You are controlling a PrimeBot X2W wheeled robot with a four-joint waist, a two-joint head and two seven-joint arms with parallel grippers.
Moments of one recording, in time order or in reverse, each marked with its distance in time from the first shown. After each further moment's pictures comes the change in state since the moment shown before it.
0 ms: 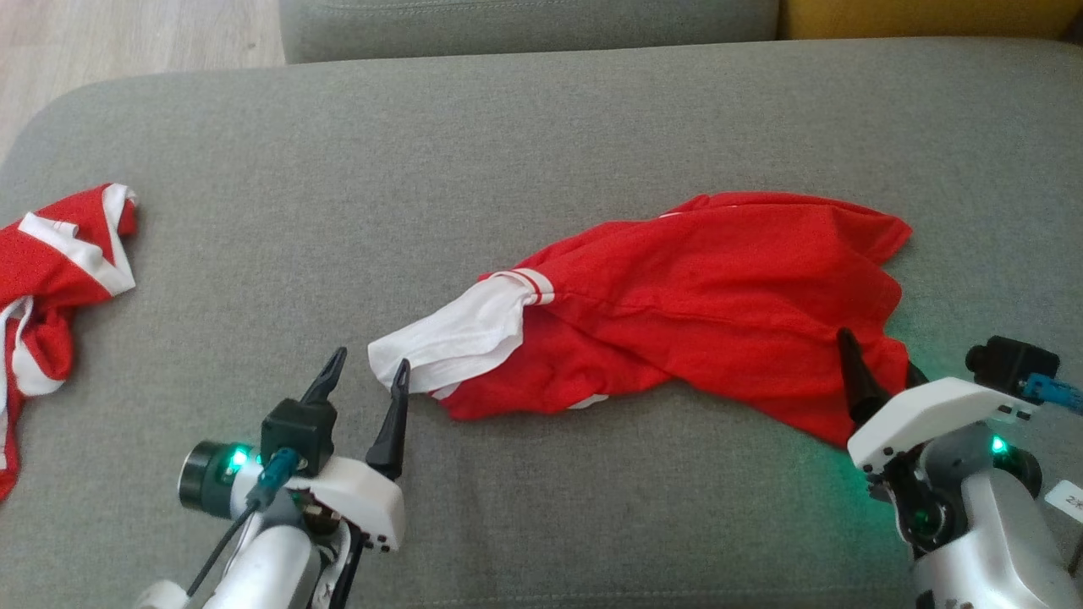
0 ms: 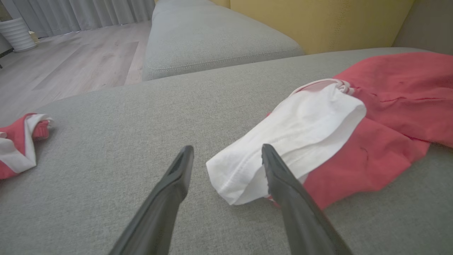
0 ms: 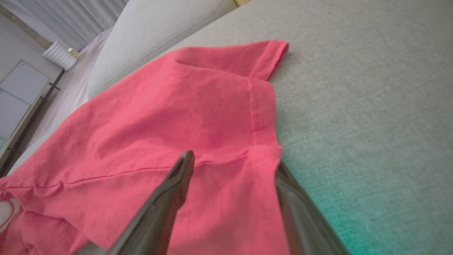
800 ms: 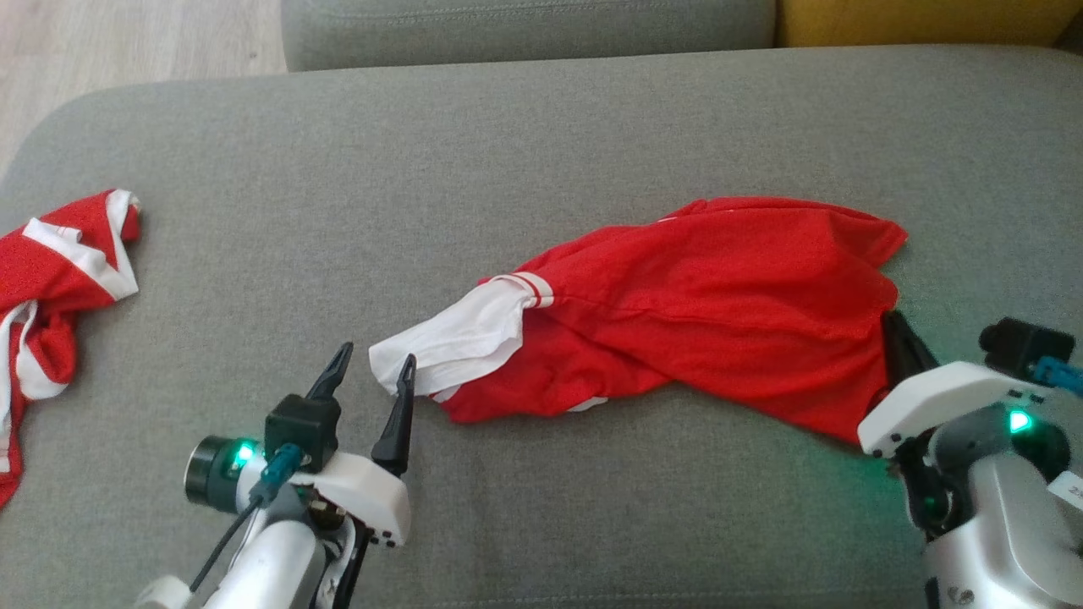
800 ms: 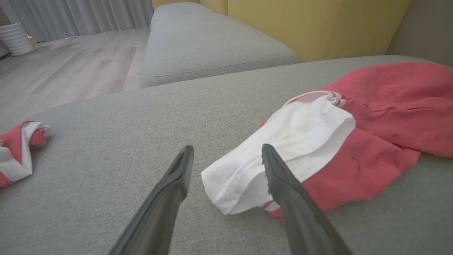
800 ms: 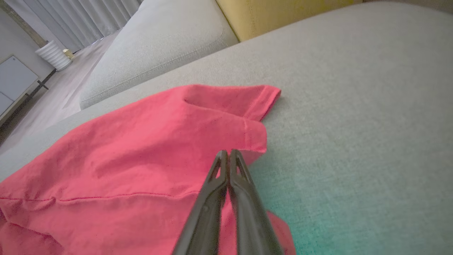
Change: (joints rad) left arm -0.015 0.000 -0.019 0.004 -0.022 0.002 -0.009; right arm -0.022 0.000 -0.031 -0.008 -0.122 0.000 -0.058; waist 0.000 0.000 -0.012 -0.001
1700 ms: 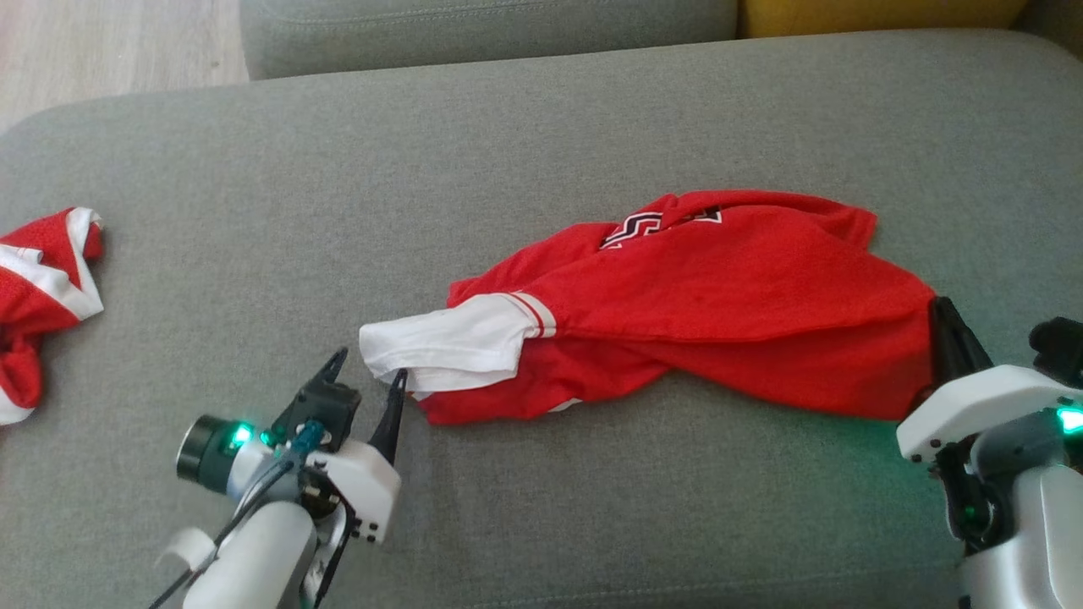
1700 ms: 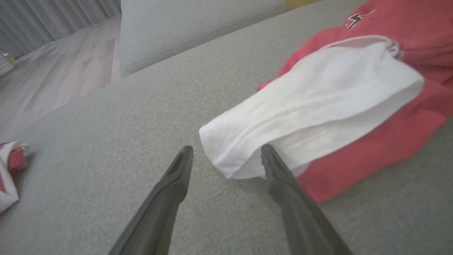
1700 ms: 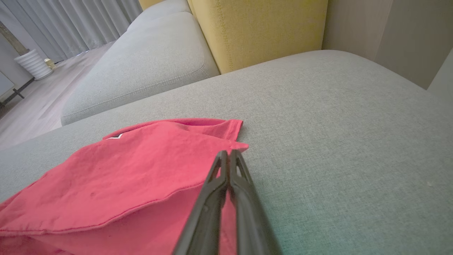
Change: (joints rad) left arm -0.099 0.041 -0.089 0.160 0.068 -0.002 0.063; right arm 0.086 0.000 -0.056 -0.236 -0.078 0.000 0.055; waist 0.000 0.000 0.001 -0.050
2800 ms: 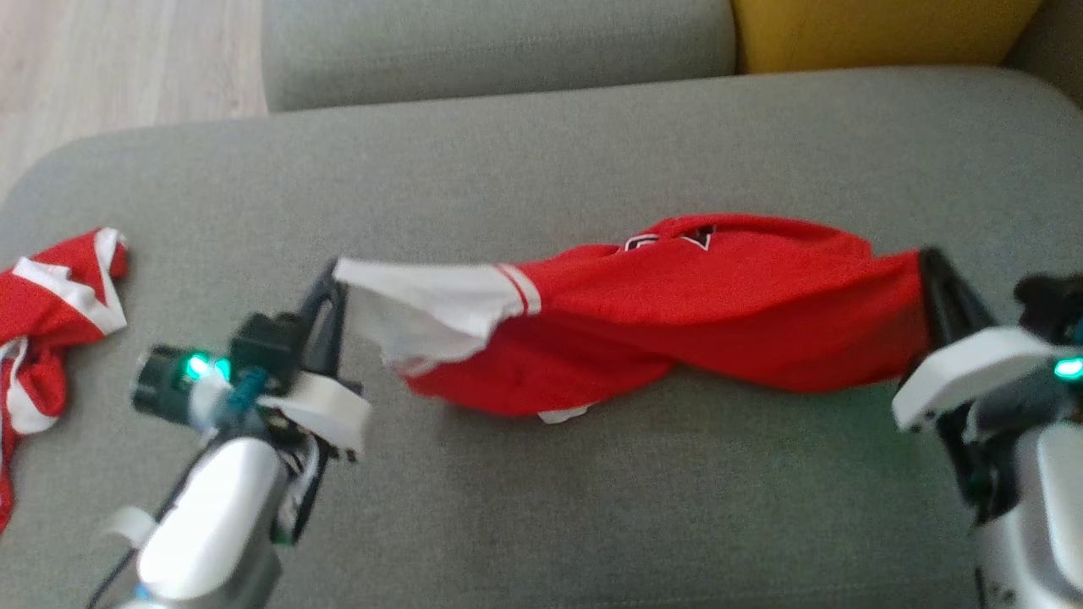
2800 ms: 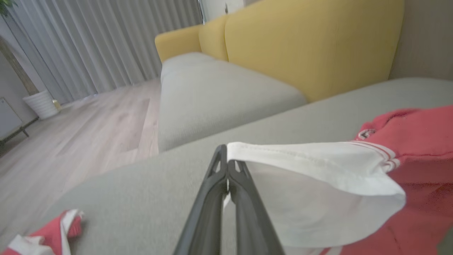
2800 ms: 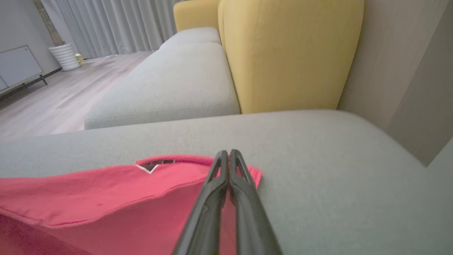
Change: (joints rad) left arm -0.065 0.023 0.067 -0.115 -0.043 0.019 -0.072; right arm -0.031 -0.068 0.105 -0.058 -0.061 0.000 -0.012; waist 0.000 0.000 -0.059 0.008
